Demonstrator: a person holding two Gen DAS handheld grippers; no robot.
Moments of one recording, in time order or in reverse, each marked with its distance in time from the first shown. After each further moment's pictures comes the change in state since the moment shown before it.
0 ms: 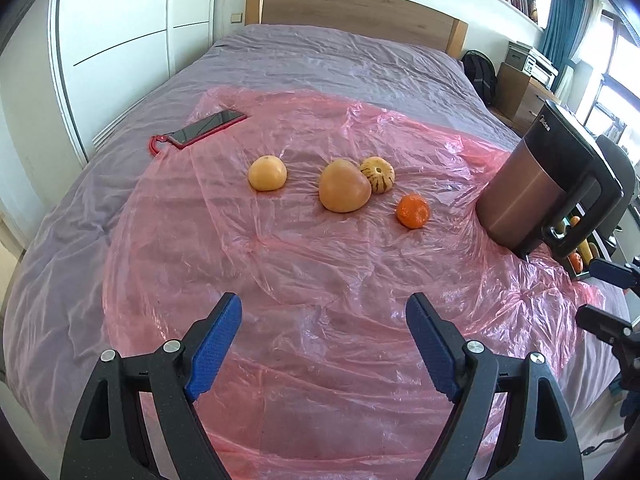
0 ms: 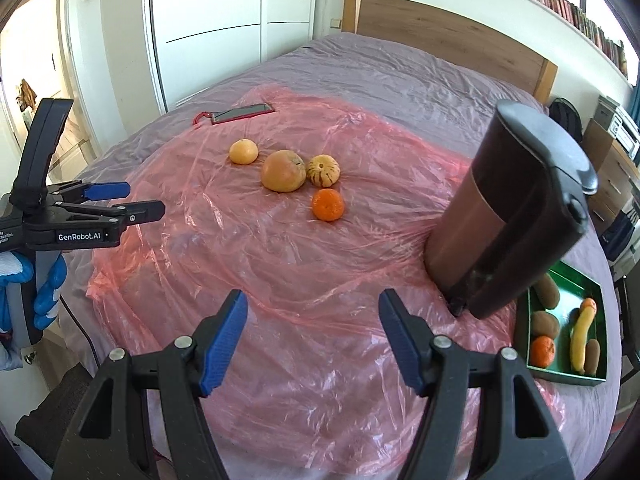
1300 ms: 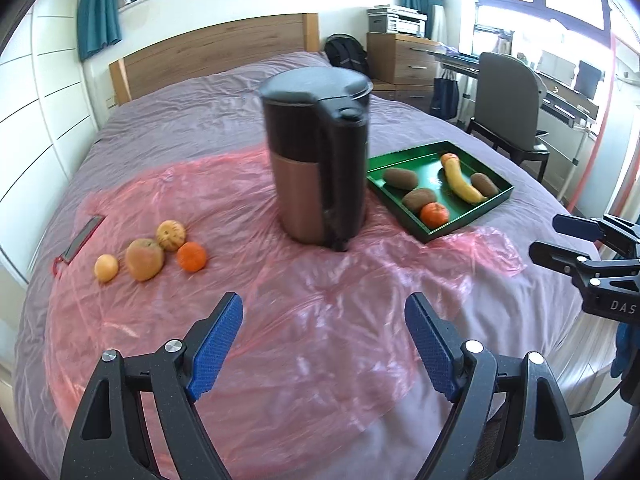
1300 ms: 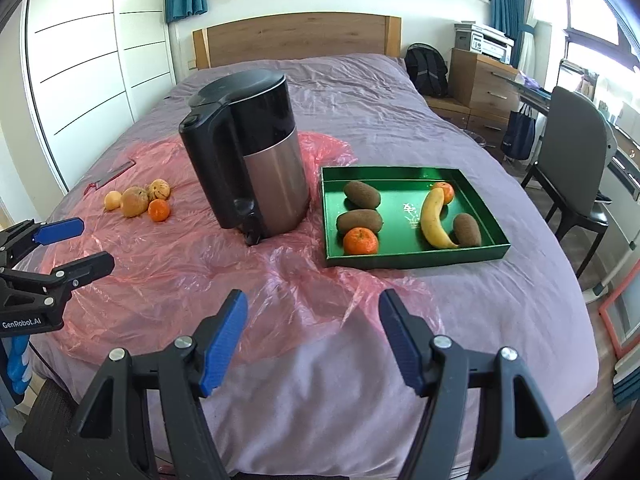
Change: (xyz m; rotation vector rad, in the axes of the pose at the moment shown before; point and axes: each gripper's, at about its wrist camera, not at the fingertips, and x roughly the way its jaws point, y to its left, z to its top) left arm -0.062 -0.261 -0.030 0.401 -0.070 -0.137; right arm -0.127 -0.170 -0.144 0.400 -0.095 -0.258
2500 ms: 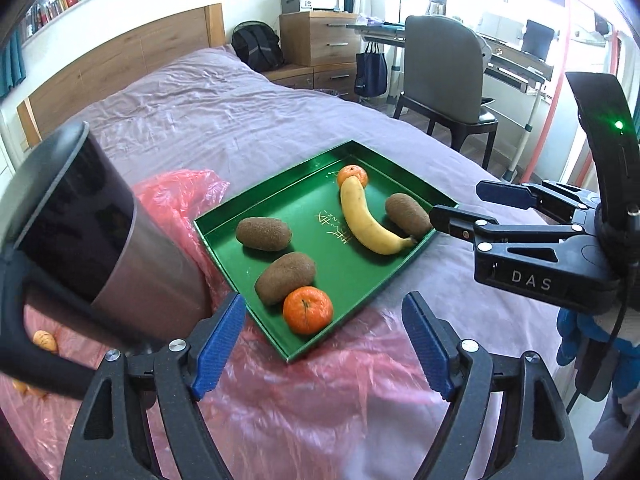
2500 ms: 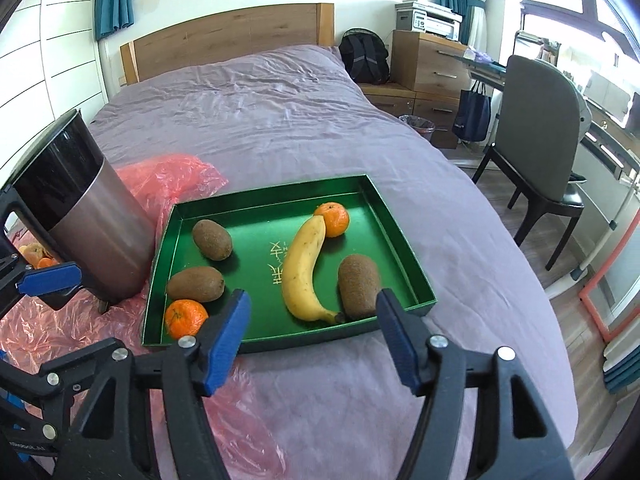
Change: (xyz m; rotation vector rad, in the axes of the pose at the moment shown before) left arm 0.131 -0.173 0.121 0.177 0.056 -0.198; right arm 0.100 -0.177 0.064 0.118 0.004 -0.138
